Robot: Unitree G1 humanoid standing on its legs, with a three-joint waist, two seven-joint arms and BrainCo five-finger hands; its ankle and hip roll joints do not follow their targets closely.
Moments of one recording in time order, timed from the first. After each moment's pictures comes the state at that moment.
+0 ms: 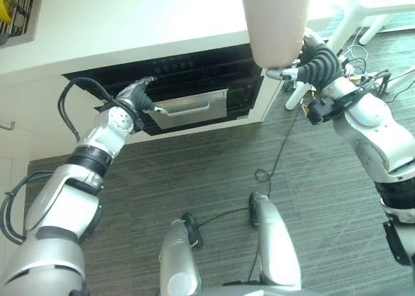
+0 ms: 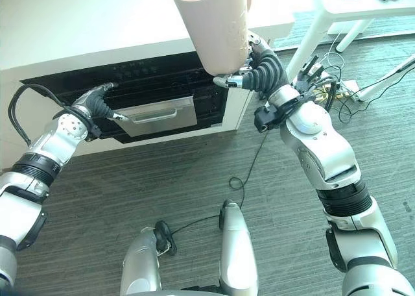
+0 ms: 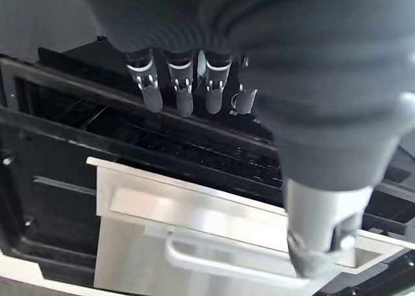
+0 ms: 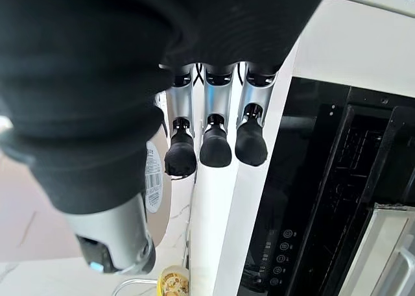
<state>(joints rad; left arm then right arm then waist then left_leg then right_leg) -0.92 0.77 -0.52 0.78 0.17 0.05 -0.02 -0.73 -0.69 0.19 -0.24 0.55 0.33 0.01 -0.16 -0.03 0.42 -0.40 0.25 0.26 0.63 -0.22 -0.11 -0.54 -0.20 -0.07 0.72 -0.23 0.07</state>
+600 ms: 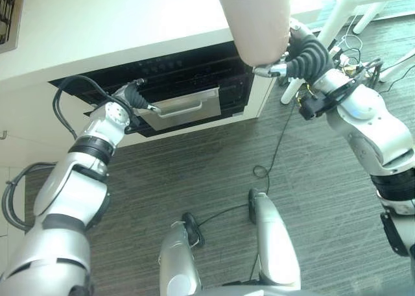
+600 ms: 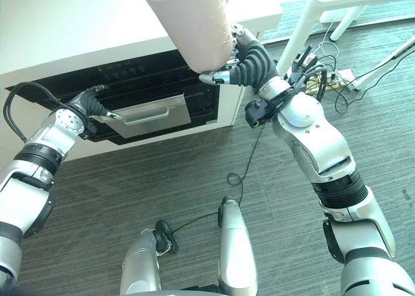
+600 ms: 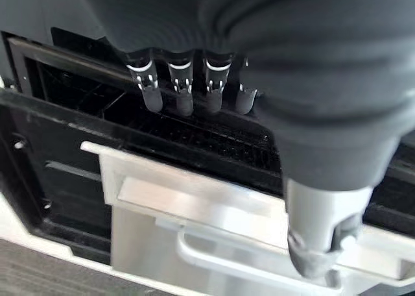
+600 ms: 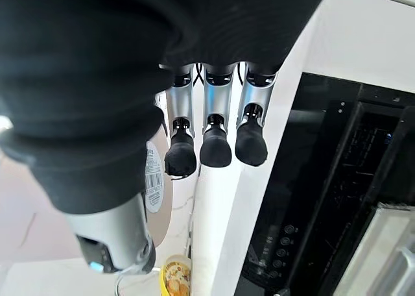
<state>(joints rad) -1.04 0.72 -0.56 1.05 0.13 0.07 -0.04 -0.80 -0.69 0.27 -0.23 0.53 0.32 0.04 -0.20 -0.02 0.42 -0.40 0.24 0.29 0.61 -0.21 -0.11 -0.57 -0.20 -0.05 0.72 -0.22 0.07</state>
